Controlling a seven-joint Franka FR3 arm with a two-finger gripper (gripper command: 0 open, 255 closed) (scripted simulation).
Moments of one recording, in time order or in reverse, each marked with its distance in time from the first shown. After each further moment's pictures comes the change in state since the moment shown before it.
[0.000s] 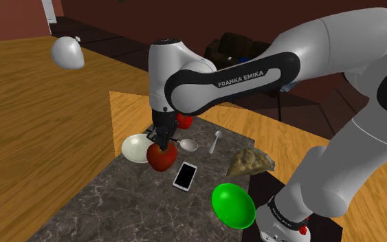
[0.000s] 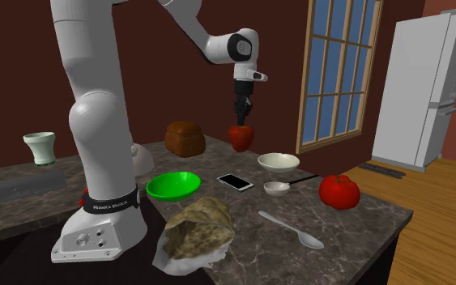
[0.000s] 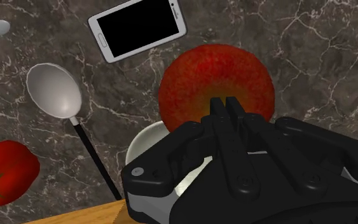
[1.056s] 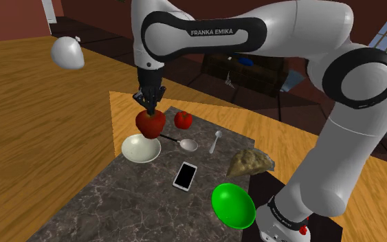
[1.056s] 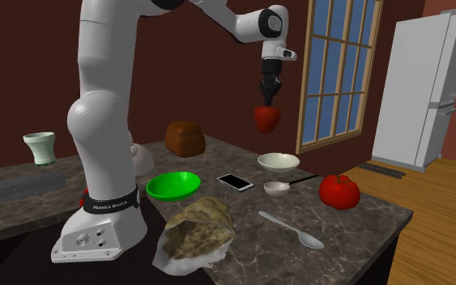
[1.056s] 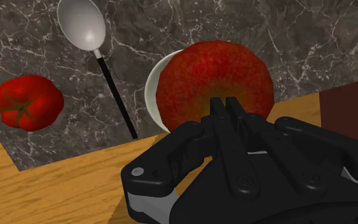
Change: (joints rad) arm -0.036 0.233 -0.045 0.489 -0.083 -0.270 -0.059
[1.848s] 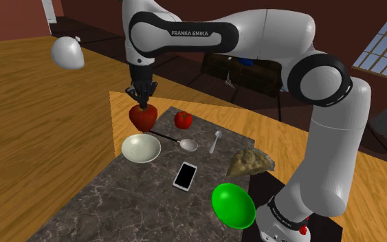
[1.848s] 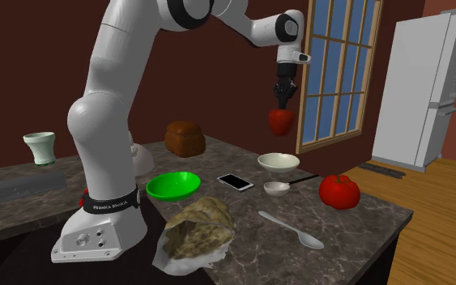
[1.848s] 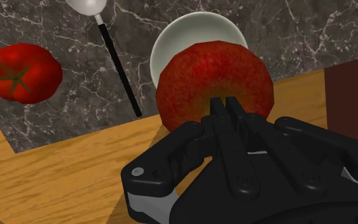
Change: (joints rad) arm 0.004 0.192 -0.023 0.236 -0.052 -0.052 -0.026
